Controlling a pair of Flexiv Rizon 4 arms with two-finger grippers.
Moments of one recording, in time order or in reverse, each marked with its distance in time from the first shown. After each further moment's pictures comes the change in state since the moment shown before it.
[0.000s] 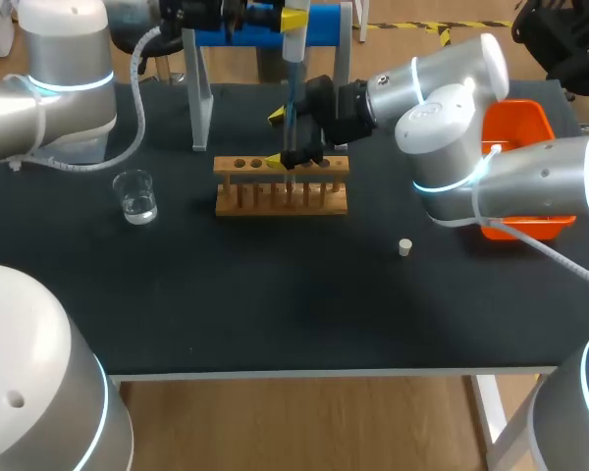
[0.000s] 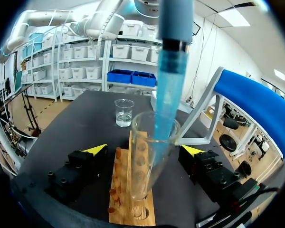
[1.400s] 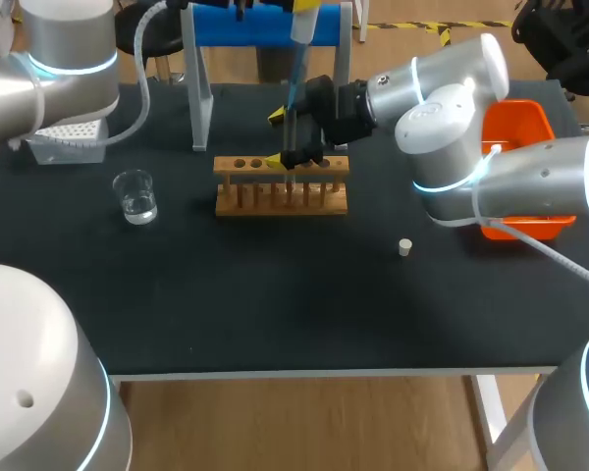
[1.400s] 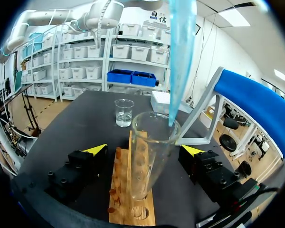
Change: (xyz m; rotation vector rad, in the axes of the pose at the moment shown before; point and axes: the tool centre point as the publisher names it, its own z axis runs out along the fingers) left arm 0.007 -0.038 0.015 -0.068 0.000 0.044; right arm 0.000 0.000 0.000 0.000 0.000 0.000
